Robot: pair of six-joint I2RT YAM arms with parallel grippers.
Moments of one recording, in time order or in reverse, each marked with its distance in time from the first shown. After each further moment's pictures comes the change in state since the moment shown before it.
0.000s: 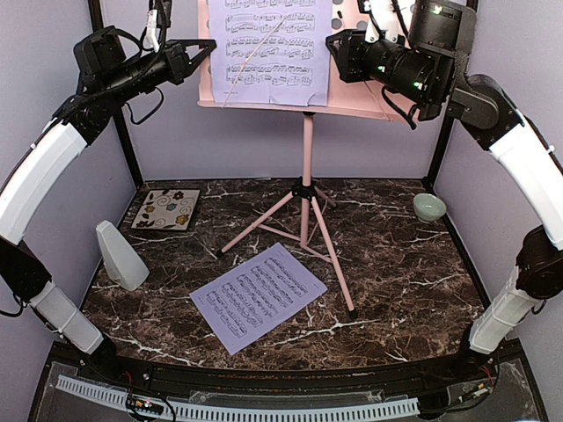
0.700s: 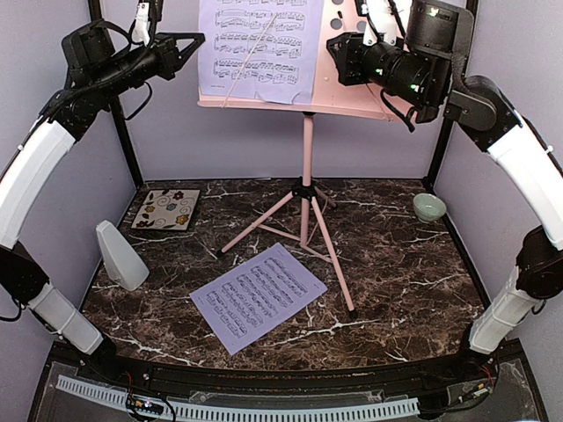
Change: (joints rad) left arm 0.000 -0.022 0.055 -0.099 -0.101 0.138; right arm 0.005 0.000 -0.010 0.000 0.030 -0.002
